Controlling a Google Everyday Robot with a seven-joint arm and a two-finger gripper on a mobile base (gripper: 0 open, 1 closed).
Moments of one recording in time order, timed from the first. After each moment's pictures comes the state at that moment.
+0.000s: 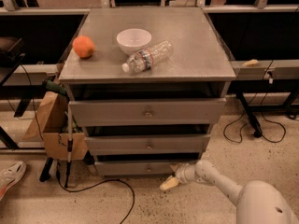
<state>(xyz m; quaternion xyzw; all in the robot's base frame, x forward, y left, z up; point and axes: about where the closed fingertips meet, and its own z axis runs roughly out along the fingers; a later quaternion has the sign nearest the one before) 0.646 -0.121 0.180 -0.43 0.81 0.21 0.33</state>
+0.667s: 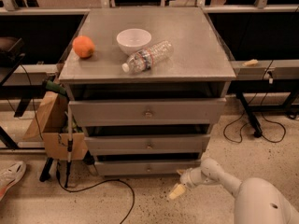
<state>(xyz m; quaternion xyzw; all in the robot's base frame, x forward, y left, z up) 0.590 -0.136 0.170 -0.47 0.81 0.28 0.23</state>
